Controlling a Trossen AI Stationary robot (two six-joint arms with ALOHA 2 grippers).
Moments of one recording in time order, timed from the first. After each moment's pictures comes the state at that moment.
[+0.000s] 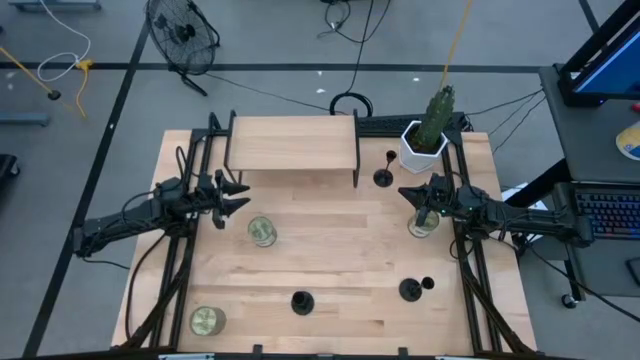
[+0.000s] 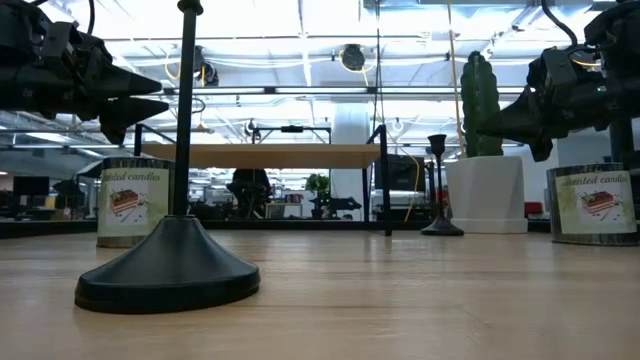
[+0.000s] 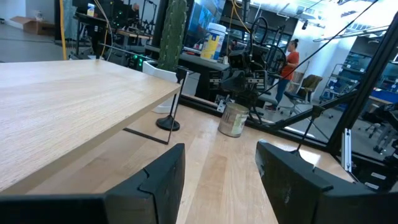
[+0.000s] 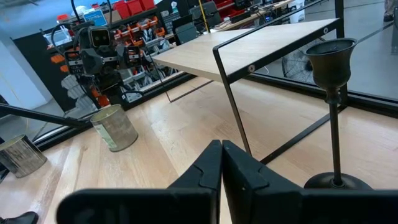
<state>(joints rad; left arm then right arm) 0.31 0.02 0.02 0.04 0.16 -0.27 -0.17 0.20 0.01 0.08 0.21 0.37</state>
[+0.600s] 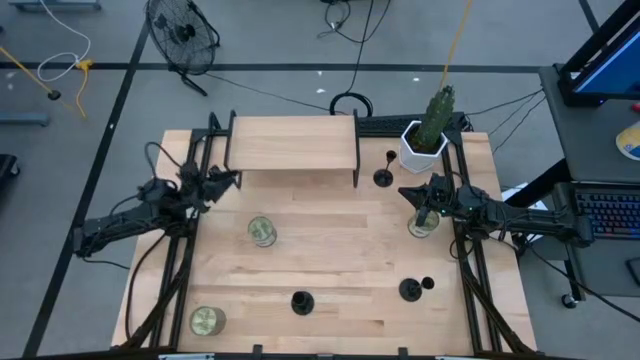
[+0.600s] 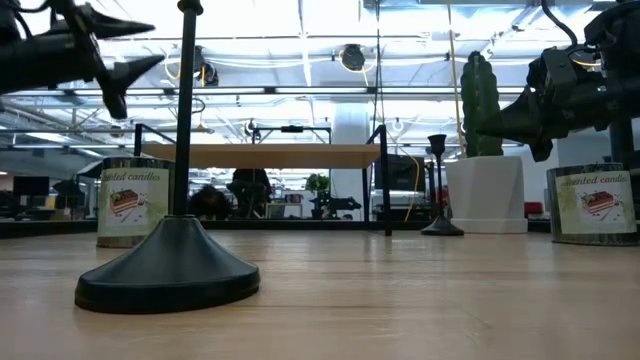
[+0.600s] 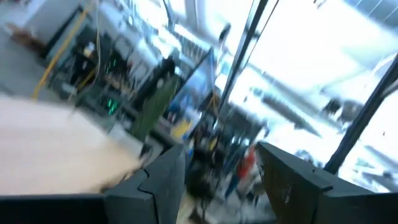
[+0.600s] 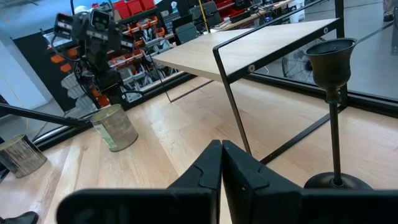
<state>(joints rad) 0.31 0.02 0.01 0.41 0.03 -0.69 -0.17 0.20 0.01 0.08 0.21 0.37</state>
